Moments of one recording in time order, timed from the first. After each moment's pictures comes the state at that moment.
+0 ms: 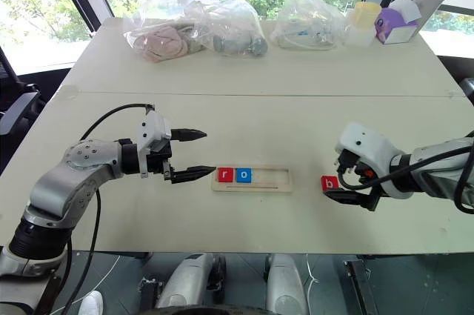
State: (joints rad) left arm -0.37 0.65 -0.09 -0.34 -0.44 0.55 -0.96; right arm -0.10 -1.51 -0.09 -0.51 0.78 0.86 0.83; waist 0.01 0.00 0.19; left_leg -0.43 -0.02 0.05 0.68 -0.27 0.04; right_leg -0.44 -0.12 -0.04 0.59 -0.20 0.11
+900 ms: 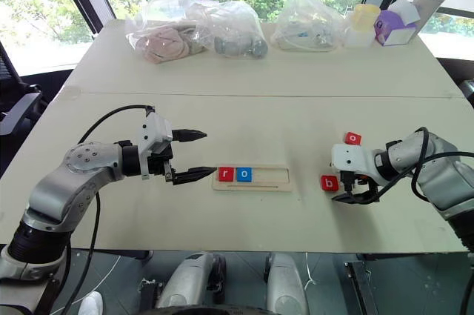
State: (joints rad) left arm -0.35 0.66 -0.10 -0.38 -0.44 0.56 -0.91; right arm -0.37 -1.18 0.26 0.02 0.07 0.23 1.27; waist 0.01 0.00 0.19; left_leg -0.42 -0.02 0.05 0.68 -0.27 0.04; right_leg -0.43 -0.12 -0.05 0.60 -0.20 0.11
